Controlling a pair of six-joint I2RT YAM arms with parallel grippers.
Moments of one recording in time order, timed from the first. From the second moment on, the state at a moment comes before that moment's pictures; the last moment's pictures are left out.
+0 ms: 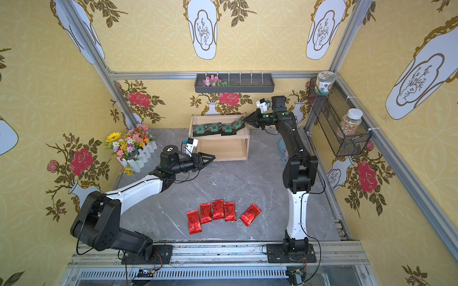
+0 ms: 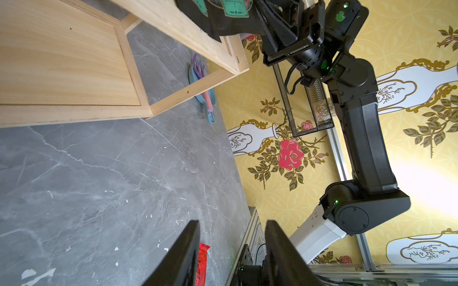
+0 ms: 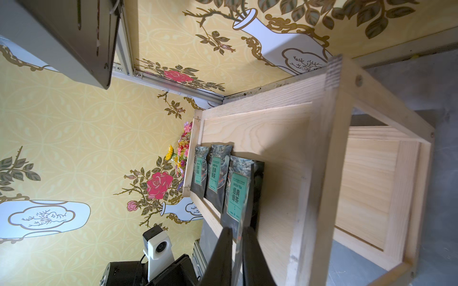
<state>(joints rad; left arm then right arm) -0.42 1.49 0.83 0.40 0.74 -0.97 0.05 2.22 2.25 -0.72 -0.94 0.55</state>
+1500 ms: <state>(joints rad) -0.43 1.32 0.64 0.12 0.46 -0.92 0.63 1.53 1.16 -0.45 -0.21 0.18</state>
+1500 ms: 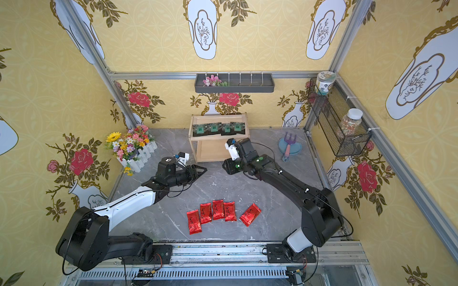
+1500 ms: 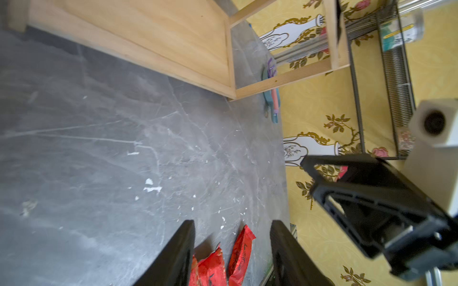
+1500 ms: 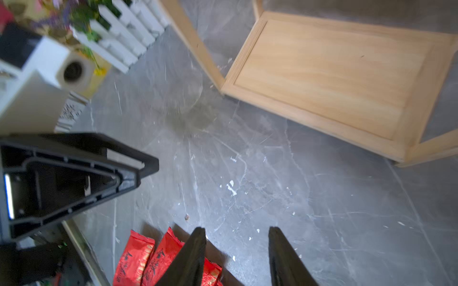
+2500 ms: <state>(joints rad) -0.43 1.46 0.60 0.00 0.33 -0.93 1.26 1.72 1.05 -0.46 0.13 -0.04</state>
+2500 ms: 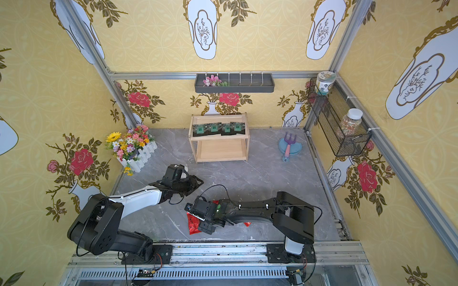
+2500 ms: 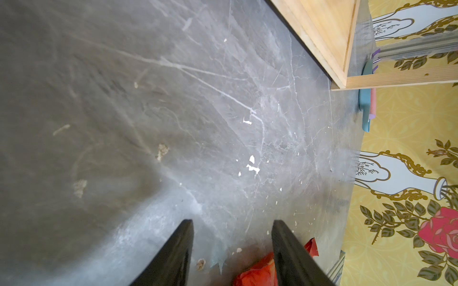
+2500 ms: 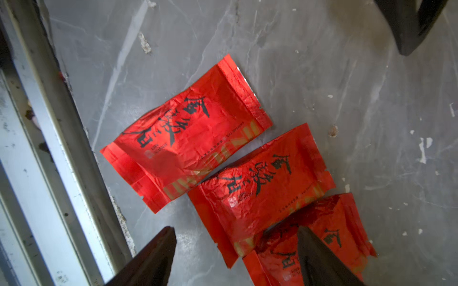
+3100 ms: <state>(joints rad) -0.33 1.45 0.54 0.06 0.41 -0.99 1.17 1.77 1.06 -0.42 0.18 -0.05</state>
